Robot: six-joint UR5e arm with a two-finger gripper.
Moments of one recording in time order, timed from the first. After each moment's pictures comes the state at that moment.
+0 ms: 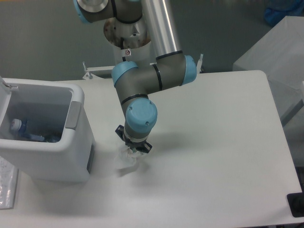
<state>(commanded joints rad) 2.33 -2.01 -1.67 -1.16 1.46 0.90</state>
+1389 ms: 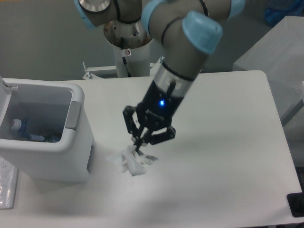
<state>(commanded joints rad) 2.49 -1.75 -1.44 -1.16 0.76 0.68</state>
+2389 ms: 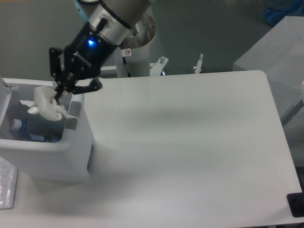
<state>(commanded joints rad) 2.30 -1.57 -1.69 -1.08 0.68 0.65</state>
